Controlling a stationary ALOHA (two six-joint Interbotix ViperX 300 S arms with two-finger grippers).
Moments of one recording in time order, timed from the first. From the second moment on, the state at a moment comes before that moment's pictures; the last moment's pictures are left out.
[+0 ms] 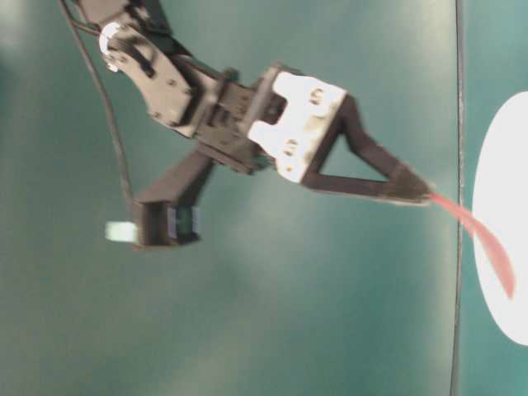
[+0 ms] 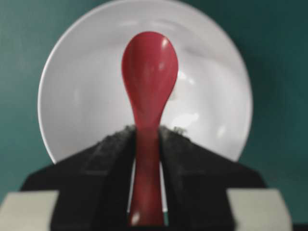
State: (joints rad) left arm 0.02 -0.96 1.18 0.02 -0.27 0.00; right arm -0.15 0.05 0.29 0.25 0.65 -0.24
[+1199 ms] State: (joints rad) left arm 0.02 -0.96 1.18 0.02 -0.26 0.00; right arm -0.15 -0.06 0.40 0.18 0.81 -0.20
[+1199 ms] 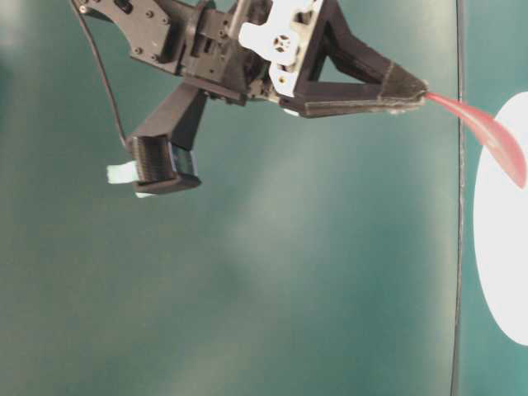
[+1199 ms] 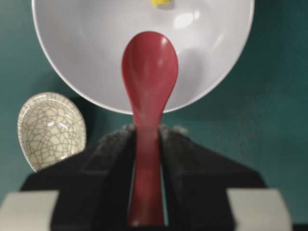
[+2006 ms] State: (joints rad) left arm 0.02 -0.96 1.18 0.02 -0.27 0.00; right arm -0.15 0.06 0.38 0.17 0.72 -0.18
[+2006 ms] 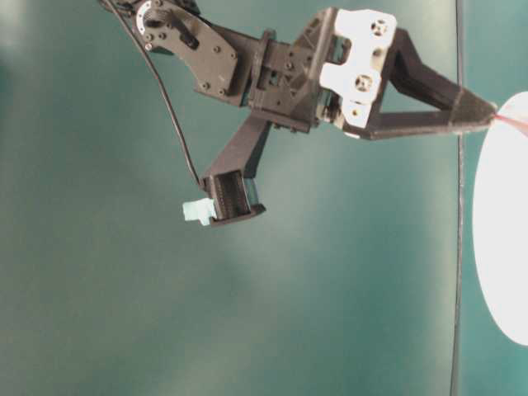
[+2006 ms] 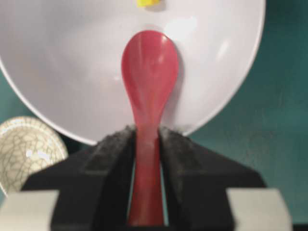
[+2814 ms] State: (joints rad) left arm 0.02 -0.96 1.18 0.02 -0.26 0.00; right arm -0.15 0.10 0.36 0.17 0.62 -0.18
